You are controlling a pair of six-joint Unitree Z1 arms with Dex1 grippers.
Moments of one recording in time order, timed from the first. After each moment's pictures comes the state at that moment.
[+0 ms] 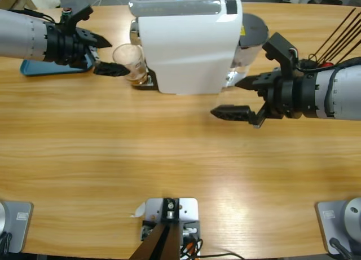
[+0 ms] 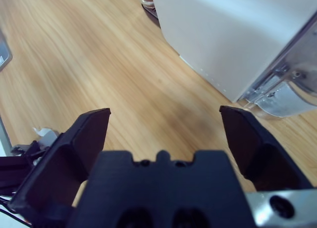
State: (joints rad) arm 0 -0.51 1.67 -0.92 0.06 -0.32 0.39; arm 1 0.73 1.42 -0.65 -0.02 0.24 0.06
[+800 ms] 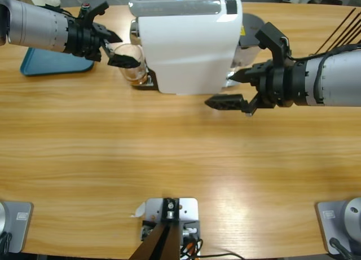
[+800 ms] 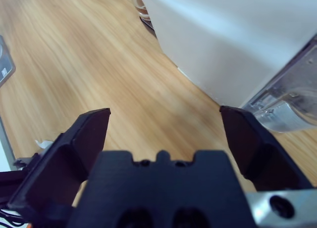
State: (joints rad) arm 0 -0.49 1.79 -1.00 0.01 -0.35 0.39; arm 1 0.69 1.47 -0.68 -0.06 0.29 0.06
